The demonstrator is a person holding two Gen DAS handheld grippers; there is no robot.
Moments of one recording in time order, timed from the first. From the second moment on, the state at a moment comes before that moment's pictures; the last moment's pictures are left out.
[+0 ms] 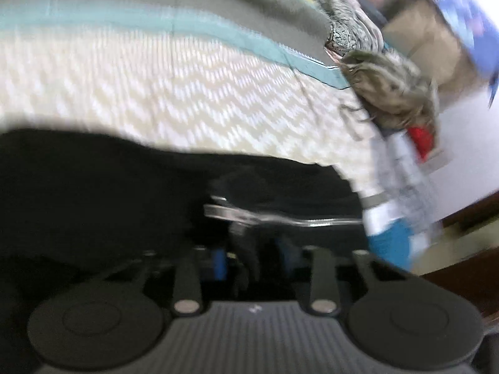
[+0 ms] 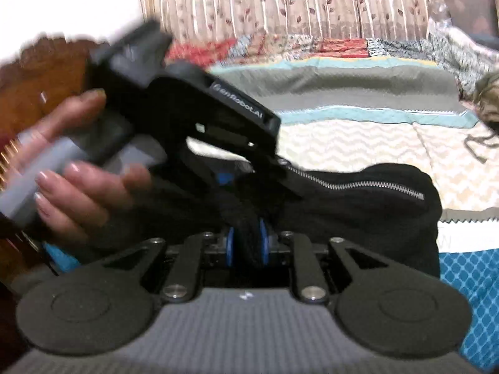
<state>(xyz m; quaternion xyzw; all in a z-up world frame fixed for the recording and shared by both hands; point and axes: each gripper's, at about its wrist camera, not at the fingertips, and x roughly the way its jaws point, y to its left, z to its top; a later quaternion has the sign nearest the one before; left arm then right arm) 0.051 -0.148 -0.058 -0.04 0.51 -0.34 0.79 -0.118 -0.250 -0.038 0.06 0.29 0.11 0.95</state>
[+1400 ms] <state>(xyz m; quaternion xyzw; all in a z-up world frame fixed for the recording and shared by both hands) -0.043 0.256 -0.014 -0.25 0.37 -0.01 0.90 -0.053 -0.185 -0.034 0.08 0.33 0.06 0.94</state>
